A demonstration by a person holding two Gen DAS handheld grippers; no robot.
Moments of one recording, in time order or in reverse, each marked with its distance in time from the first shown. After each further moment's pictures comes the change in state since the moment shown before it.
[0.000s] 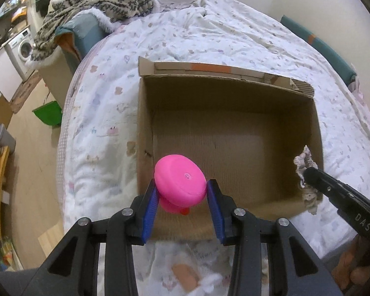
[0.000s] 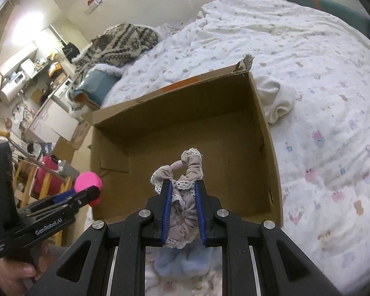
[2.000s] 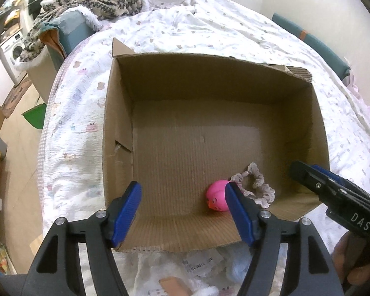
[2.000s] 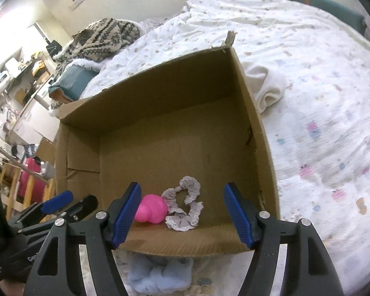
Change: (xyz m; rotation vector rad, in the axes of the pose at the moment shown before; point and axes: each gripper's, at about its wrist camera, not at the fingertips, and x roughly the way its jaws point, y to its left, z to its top) left arm 0.032 -0.016 -0.020 0.022 -0.030 -0.058; right arm 0.013 -0.017 -0.014 0.006 -0.009 -0.110
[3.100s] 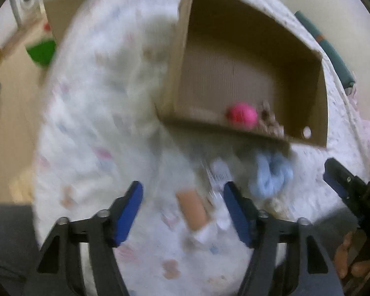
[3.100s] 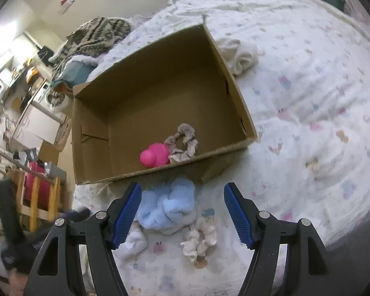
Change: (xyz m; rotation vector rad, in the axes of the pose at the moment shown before) left arm -0.009 0.061 -0.095 -0.231 0.249 -0.125; right arm -0.048 -0.011 -0.067 0.138 0.077 0.021
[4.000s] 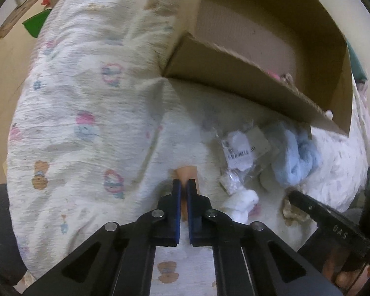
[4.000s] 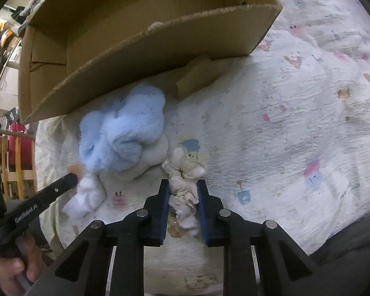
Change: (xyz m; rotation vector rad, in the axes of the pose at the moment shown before) left arm 0.043 -0.002 -0.009 -0.041 0.104 0.031; right arm 0.074 -0.013 -0.038 -0.040 0.379 -0.106
